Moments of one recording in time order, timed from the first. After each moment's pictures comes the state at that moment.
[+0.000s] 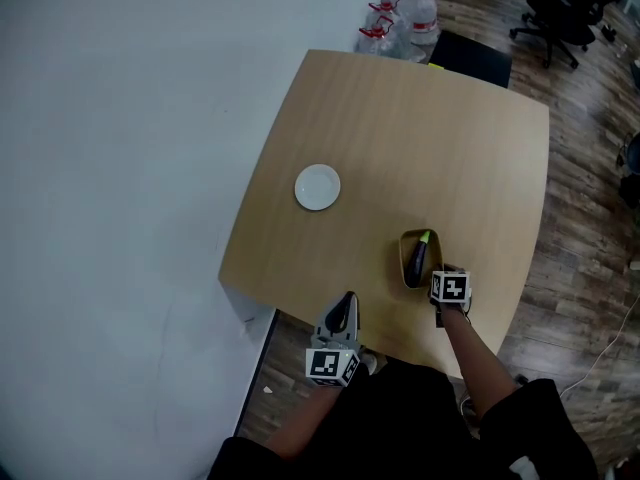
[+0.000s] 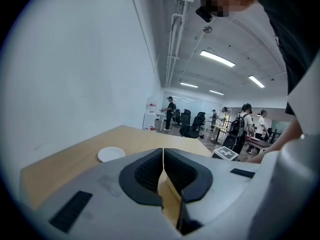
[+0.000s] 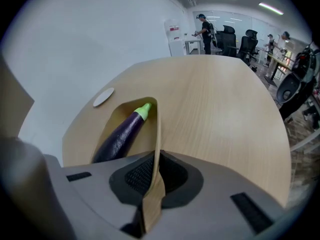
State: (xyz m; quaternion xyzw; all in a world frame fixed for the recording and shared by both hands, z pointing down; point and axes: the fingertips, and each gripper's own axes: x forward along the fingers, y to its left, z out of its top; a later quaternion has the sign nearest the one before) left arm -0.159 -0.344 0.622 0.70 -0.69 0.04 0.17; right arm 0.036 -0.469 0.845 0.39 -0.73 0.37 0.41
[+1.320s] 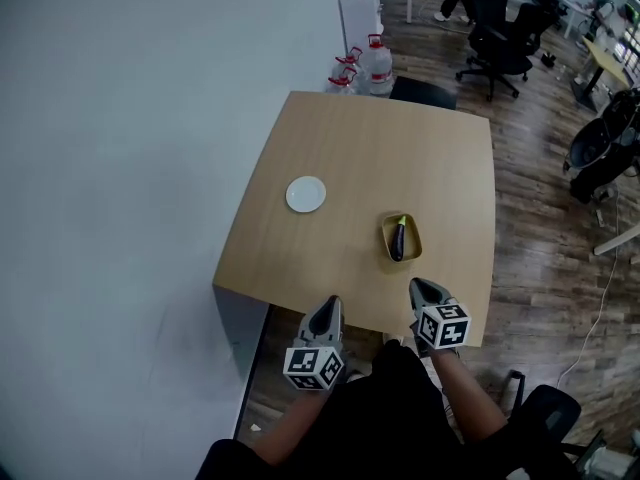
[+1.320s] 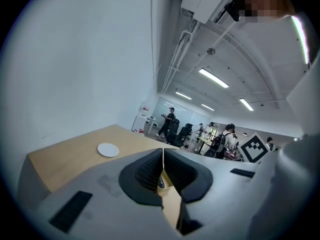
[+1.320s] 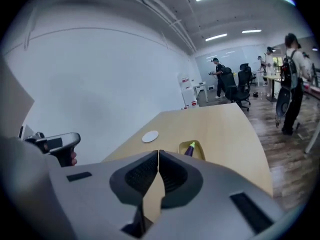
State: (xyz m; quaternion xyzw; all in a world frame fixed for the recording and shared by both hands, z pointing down) left arm -0.166 -0.216 0.547 0.74 -0.64 -0.05 0.22; right arm 0.004 -0.298 0.611 0.41 -0.85 0.28 0.18
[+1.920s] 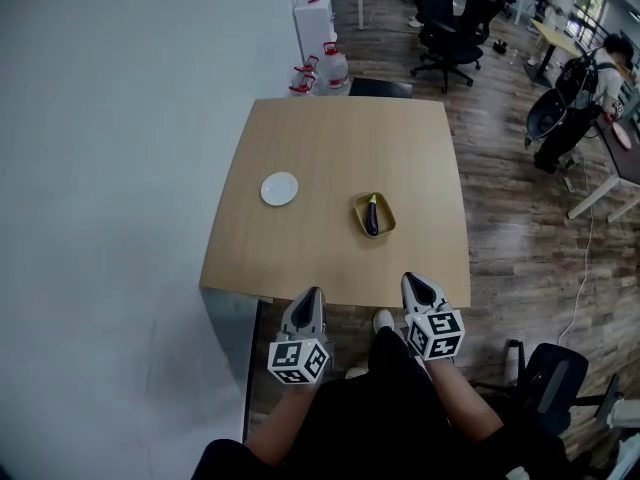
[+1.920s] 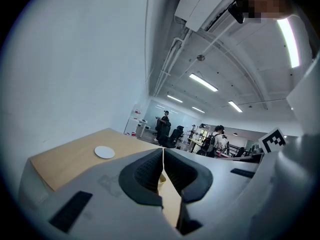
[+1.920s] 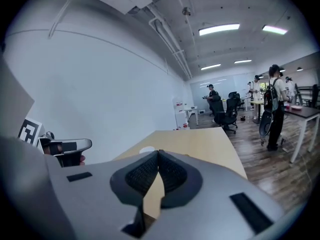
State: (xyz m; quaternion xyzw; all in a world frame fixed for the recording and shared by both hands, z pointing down) left arm -0.171 -0.154 0.525 0.77 -0.61 -0.06 0.19; right arm 0.026 -0.198 0.538 0.49 -0.85 0.17 0.11
